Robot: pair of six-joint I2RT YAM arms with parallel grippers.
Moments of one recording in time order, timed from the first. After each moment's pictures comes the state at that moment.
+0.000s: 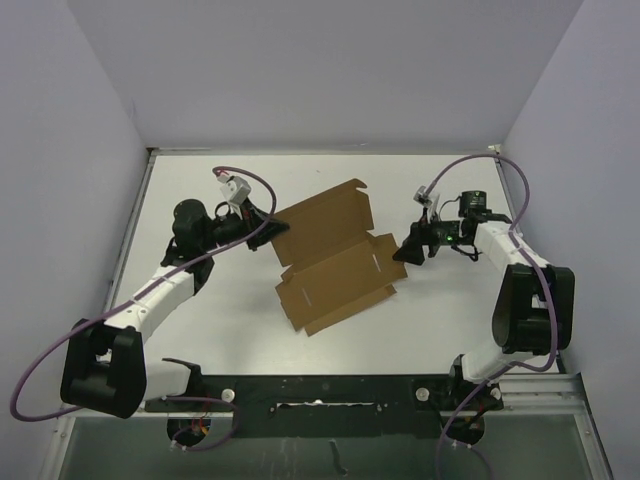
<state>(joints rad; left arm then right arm) -0.25 1.27 0.71 0.53 0.86 -0.32 -0.07 1.58 1.03 -0.58 -1.02 -0.62</state>
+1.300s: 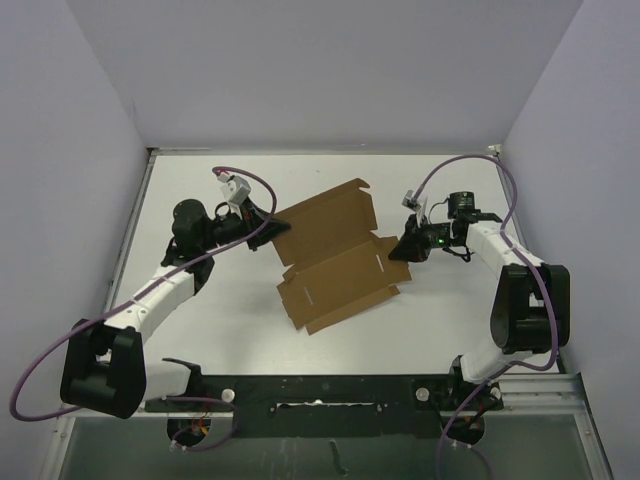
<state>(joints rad) -0.26 1.27 0.71 0.58 0.90 -0.34 0.01 1.59 1.03 -0.60 -1.03 -0.65</state>
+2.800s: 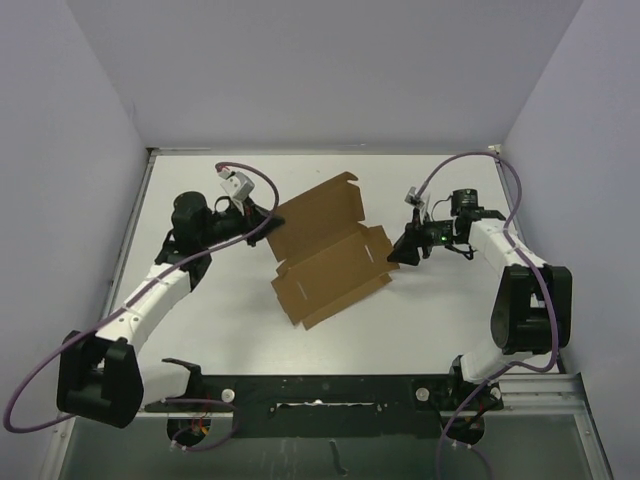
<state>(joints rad) -0.26 1.25 0.80 0.33 0.79 -0.20 0.00 1.59 1.06 -0.64 -1.06 -0.67</state>
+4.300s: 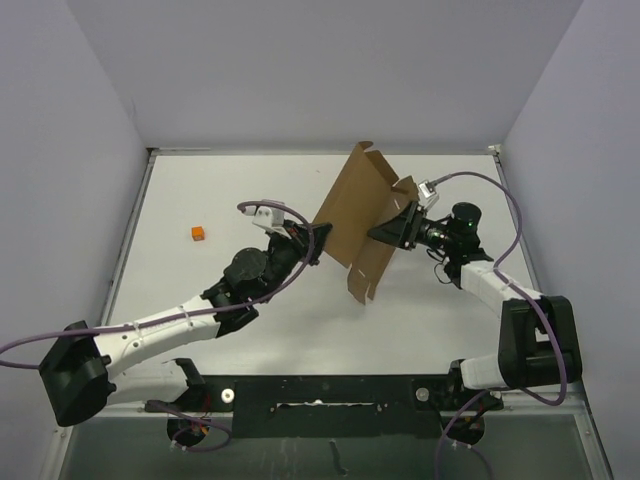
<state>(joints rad) -0.97 1.16 0.72 0.59 -0.36 -0.51 0.09 1.38 0.66 0.52 -1.01 0.83</state>
